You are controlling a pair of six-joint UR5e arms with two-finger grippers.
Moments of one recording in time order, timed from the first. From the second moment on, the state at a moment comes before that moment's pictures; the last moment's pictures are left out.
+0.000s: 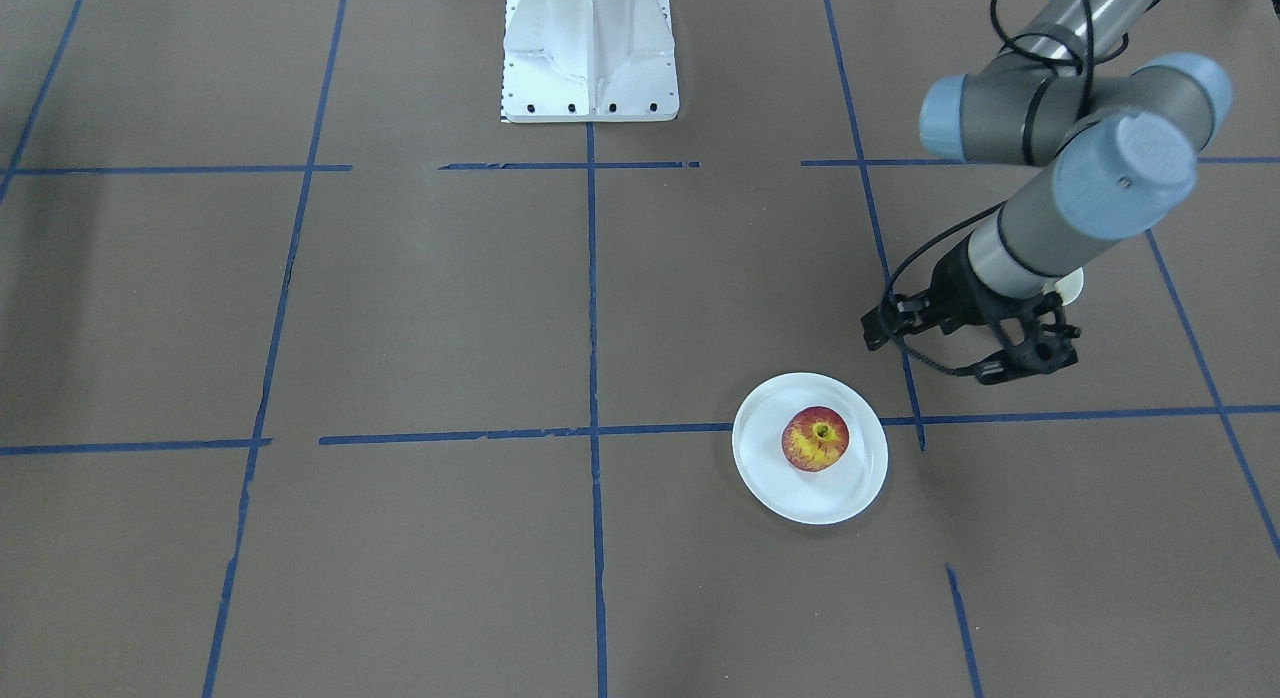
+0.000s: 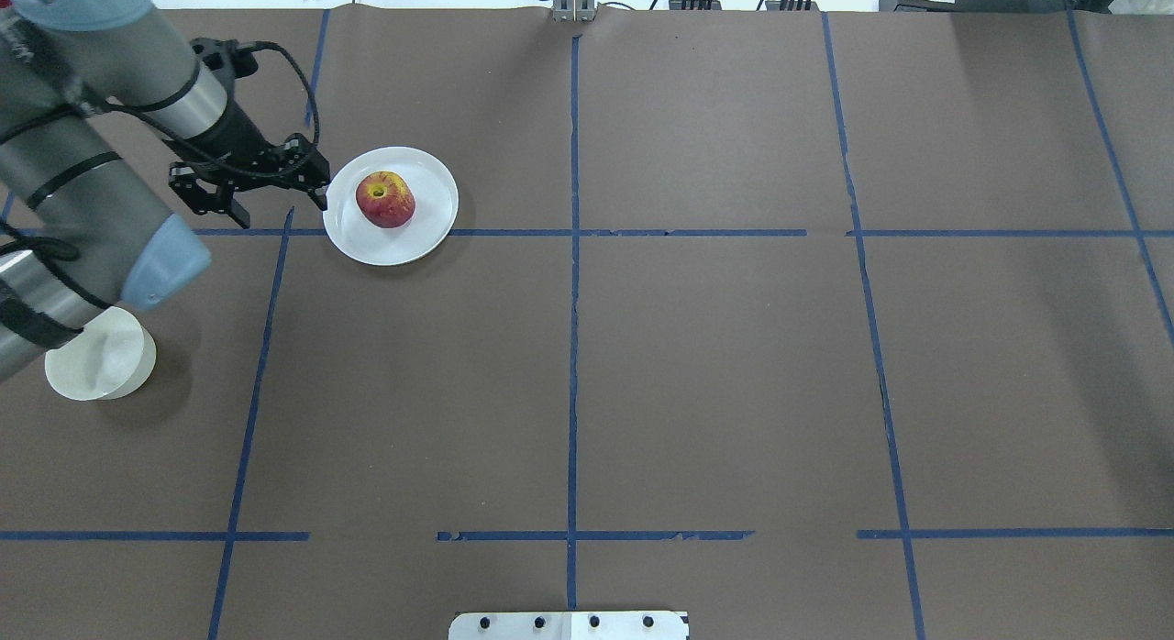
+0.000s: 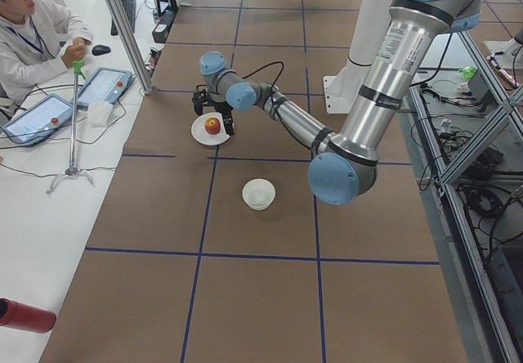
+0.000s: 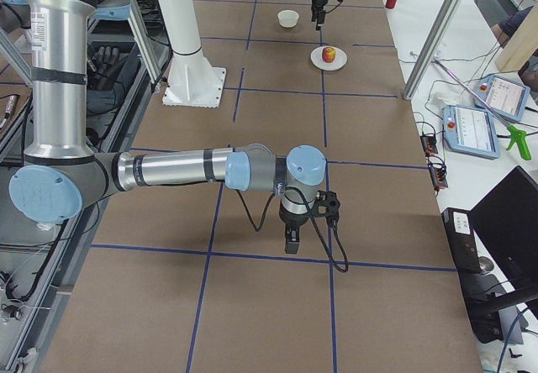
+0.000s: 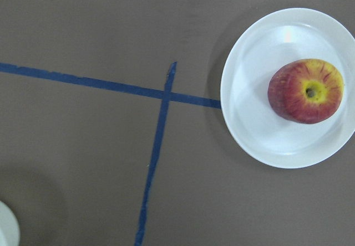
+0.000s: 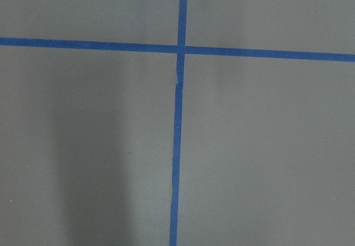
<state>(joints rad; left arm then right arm) -0.93 -2.11 -1.55 -1.64 -2.26 -1.06 1.53 -1.65 1.77 -1.72 2.27 -0.01</state>
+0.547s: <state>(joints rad) -0.91 -2.21 -1.29 -1.98 -2.21 -1.30 1.53 -1.65 1.77 -1.72 2.27 -0.01</state>
